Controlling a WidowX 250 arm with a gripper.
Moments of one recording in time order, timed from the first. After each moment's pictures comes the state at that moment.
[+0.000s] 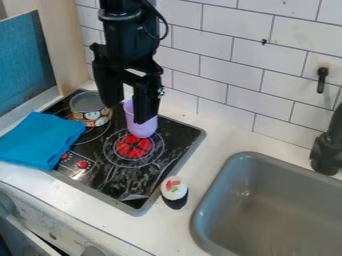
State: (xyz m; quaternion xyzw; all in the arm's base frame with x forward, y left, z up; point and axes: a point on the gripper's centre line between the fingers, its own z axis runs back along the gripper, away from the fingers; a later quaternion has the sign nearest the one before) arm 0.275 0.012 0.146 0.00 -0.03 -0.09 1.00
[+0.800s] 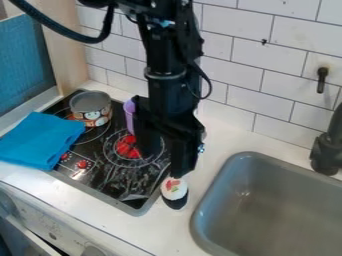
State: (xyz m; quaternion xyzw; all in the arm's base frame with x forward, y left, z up) arm 0.263 -0.048 0.100 -0.03 0.01 -0.14 0.99
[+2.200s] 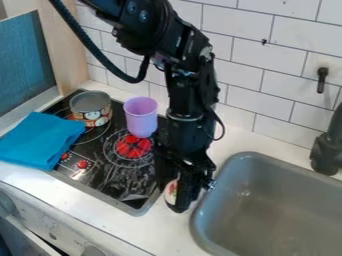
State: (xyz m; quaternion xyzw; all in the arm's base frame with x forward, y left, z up) arm 0.272 -0.057 0.046 -0.03 0.07 -0.17 0.98
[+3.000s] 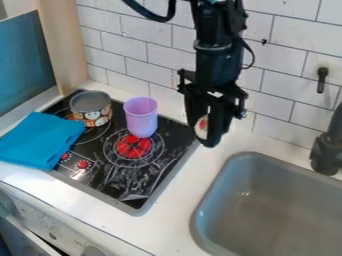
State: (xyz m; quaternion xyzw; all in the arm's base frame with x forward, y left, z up) arm 0.336 -0.062 0.107 -0.03 0.00 -0.16 0.99
